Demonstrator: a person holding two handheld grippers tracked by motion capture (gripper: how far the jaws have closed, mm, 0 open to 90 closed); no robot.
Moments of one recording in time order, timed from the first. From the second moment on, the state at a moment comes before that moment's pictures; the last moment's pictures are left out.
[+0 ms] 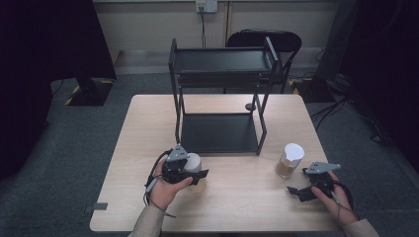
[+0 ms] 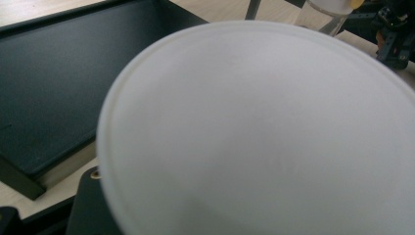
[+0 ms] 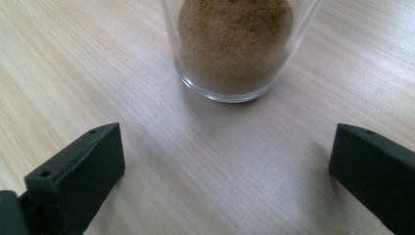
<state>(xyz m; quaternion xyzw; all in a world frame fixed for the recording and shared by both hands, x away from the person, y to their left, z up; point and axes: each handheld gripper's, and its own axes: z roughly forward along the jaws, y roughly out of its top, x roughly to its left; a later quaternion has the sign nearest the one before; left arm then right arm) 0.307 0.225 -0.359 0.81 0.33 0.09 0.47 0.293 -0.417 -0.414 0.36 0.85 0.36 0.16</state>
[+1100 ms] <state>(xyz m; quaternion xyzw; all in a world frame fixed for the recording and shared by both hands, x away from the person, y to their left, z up) 0.354 0.205 -0.322 0.81 0.33 0.10 0.48 0.293 -0.417 -0.414 0.36 0.85 0.36 0.16</state>
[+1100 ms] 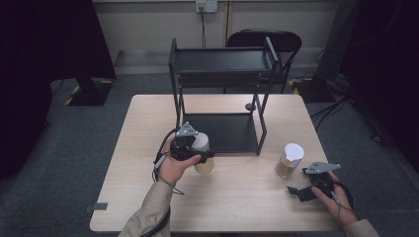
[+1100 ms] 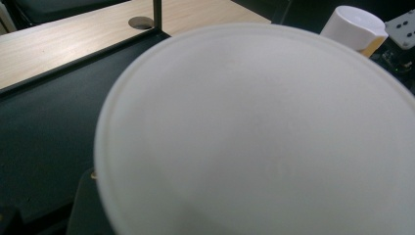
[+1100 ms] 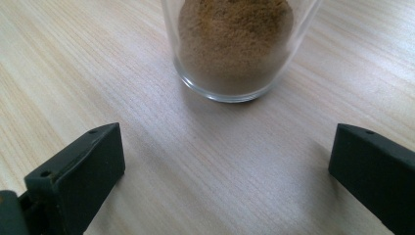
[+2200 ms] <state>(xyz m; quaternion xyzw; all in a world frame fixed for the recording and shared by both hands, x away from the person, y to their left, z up) 0.384 0.180 -0.256 0.82 0.32 0.12 0.47 0.293 -0.417 -0.414 0.36 0.85 0.36 0.16</state>
